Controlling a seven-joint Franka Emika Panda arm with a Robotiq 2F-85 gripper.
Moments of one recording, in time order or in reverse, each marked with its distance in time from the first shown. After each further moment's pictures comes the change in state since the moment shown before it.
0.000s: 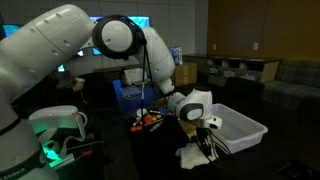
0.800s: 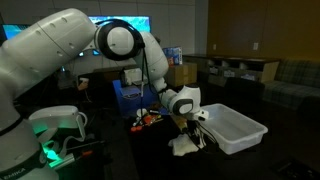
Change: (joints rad) arm 0.086 0.020 0.038 0.027 0.001 0.002 0.029
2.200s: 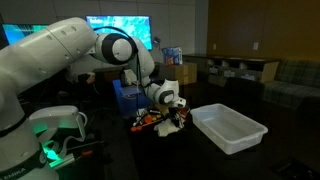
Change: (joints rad) arm 0.207 0.056 0.069 0.111 0.000 -0.002 0.068
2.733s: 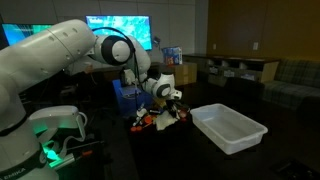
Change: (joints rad) arm 0.065 0.009 0.013 0.101 0.000 -0.015 0.027
